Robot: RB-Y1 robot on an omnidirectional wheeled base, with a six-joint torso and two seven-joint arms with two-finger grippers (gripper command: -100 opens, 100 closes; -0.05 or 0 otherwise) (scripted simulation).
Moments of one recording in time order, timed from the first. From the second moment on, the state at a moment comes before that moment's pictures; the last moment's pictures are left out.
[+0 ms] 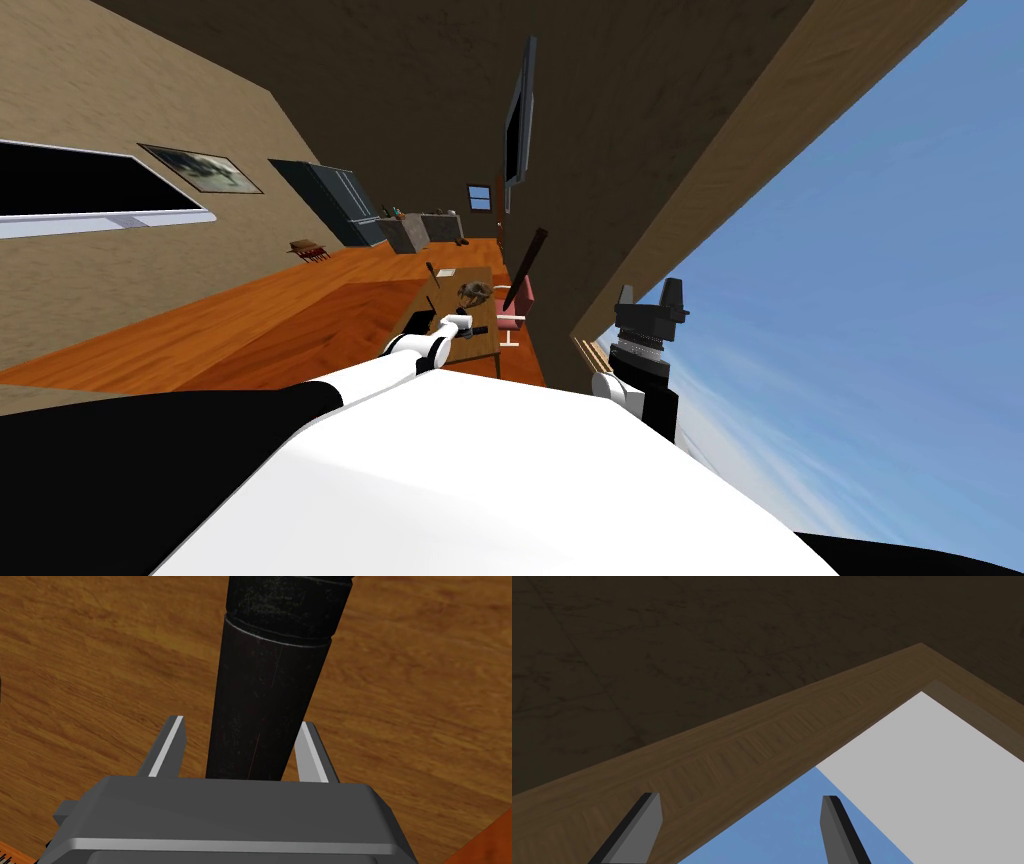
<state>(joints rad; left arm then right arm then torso) -0.61 0.21 0.23 -0.40 0.06 0.67 0.31 0.48 -0.01 -0.04 -2.37 -0.09 -0.43 -0.06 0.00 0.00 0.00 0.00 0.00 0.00</state>
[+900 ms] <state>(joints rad) -0.64 0.22 0.23 -0.40 0.06 0.70 0.32 0.48 -0.01 -0.04 -2.37 -0.09 -0.43 -0.06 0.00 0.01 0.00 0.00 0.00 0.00</state>
